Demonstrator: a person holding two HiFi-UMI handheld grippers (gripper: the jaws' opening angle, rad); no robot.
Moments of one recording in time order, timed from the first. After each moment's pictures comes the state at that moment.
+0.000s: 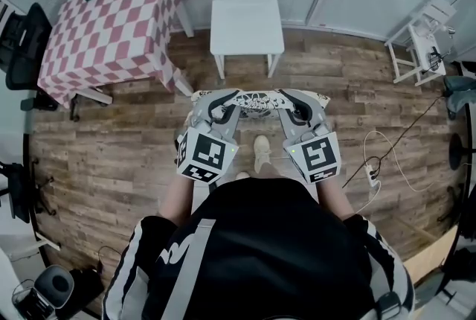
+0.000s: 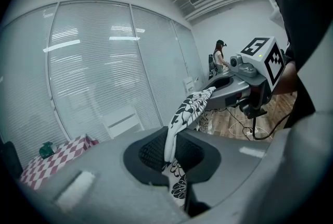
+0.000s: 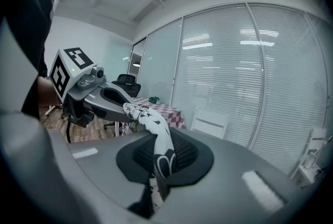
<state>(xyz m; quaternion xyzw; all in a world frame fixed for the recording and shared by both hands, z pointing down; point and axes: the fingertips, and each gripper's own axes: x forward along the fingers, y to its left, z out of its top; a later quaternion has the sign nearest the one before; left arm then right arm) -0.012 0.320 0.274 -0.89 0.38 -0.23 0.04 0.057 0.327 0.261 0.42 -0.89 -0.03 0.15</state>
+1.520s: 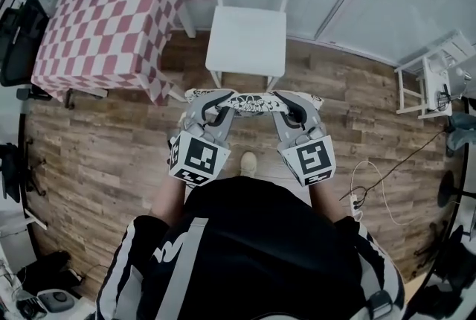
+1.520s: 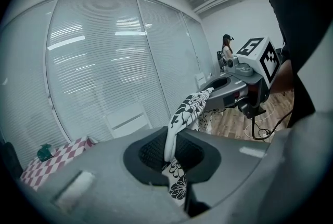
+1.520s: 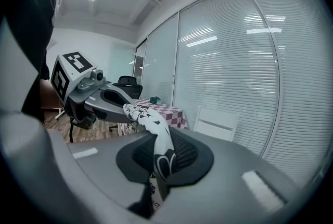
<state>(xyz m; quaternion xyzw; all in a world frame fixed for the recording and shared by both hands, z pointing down) 0.022 0.170 0.288 -0.87 0.42 -0.24 0.03 0.090 0.167 0.278 0.36 -0.92 0.00 0.14</state>
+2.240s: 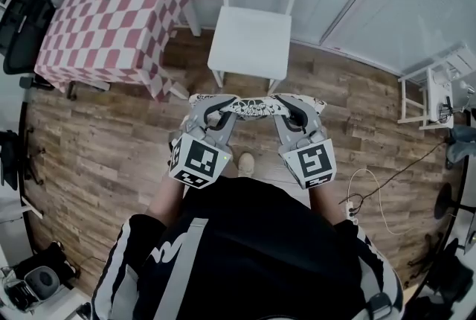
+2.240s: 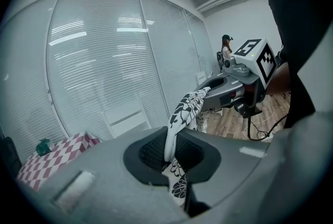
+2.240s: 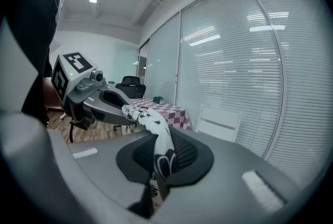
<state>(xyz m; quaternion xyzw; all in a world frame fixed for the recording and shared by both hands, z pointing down) 0.035 0.175 0.296 -0.87 0.43 -0.25 0.01 0.100 0.166 0.283 0.34 -0.93 0.00 0.14</state>
